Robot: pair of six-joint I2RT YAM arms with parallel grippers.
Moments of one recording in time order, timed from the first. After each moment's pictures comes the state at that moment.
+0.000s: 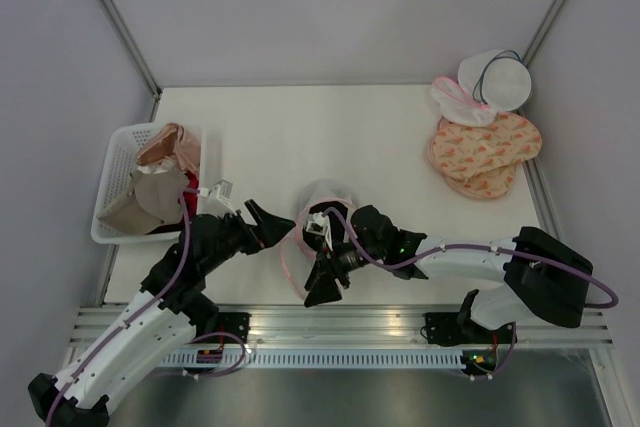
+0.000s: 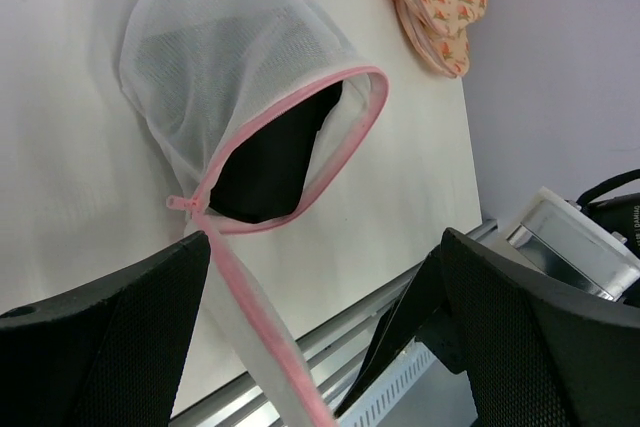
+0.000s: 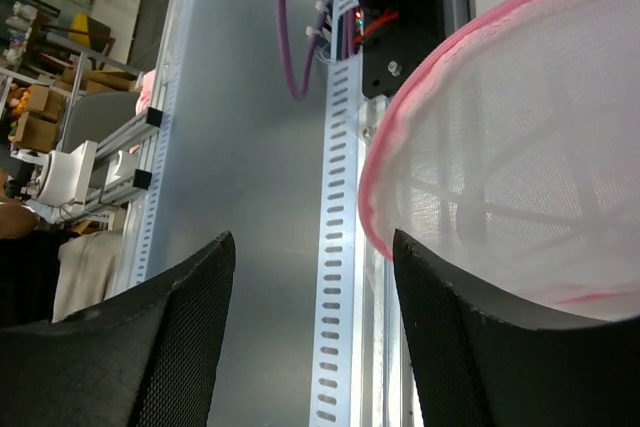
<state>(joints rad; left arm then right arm) -0.61 0.47 0.42 -0.27 0.08 -0.91 1.05 1.40 0.59 0.42 -0.79 0.50</state>
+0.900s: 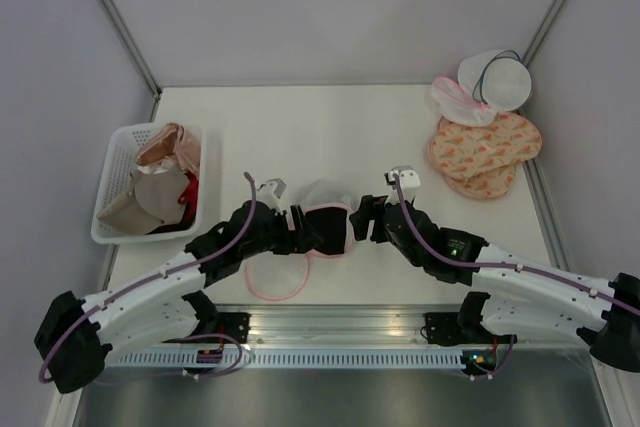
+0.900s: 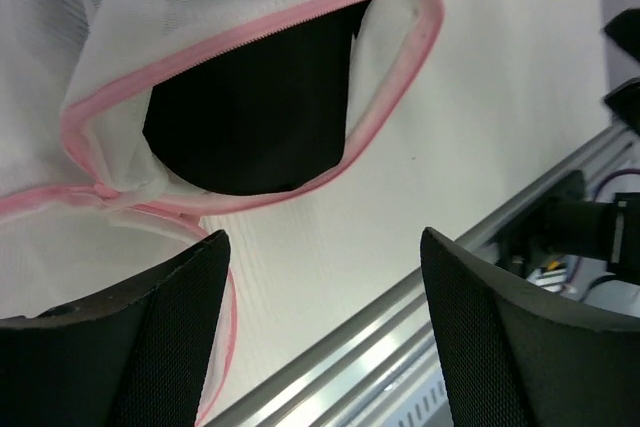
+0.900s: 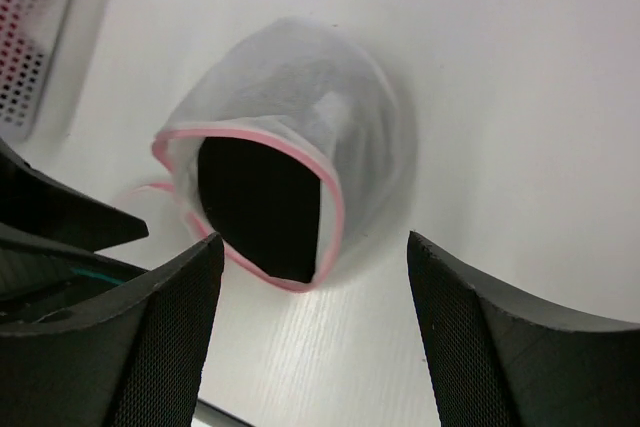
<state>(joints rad) -0.80 0.88 0.49 -0.14 0.05 -0.79 1.05 0.98 0.70 -0.23 0.50 0.64</state>
